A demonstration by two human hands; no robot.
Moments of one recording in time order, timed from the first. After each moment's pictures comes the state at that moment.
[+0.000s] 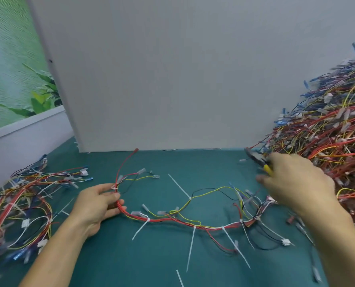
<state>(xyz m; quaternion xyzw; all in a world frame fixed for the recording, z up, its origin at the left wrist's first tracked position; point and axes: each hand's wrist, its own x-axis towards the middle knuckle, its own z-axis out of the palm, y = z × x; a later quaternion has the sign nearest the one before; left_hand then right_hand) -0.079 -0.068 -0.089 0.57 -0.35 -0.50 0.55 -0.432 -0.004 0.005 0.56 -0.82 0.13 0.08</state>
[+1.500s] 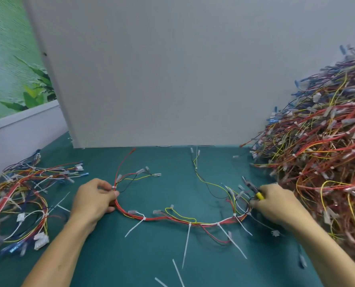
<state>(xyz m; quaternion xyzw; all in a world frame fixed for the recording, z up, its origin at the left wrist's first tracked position) -0.079 -0.066 -0.099 0.68 -0.44 -0.34 0.48 -0.455 -0.003 -0.061 0.54 -0.83 0.11 -0.13</state>
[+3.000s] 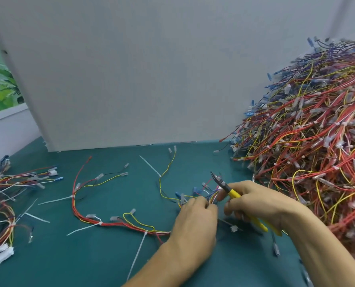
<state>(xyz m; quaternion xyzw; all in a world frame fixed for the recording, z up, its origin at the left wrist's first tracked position) -0.296 0.012 -0.097 0.43 -0.89 -0.02 0.11 -0.462 0.016 -0.047 0.59 -0.65 0.22 -0.42</state>
